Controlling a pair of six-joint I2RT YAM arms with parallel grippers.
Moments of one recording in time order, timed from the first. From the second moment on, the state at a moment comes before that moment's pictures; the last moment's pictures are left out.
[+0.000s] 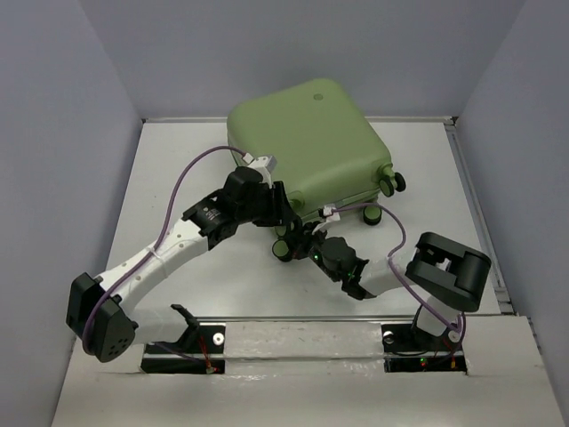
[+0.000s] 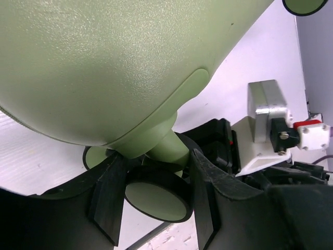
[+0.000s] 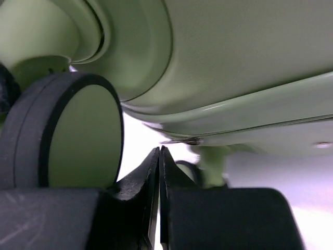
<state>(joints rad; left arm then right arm) -0.72 1.23 1.02 -0.38 0.11 -0.64 1.05 1.63 0.51 1.02 0.36 0.65</state>
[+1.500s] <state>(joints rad) -0.81 0.99 0.76 -0.09 0.19 -0.74 0.94 1.22 0.28 0.63 0.34 0.51</state>
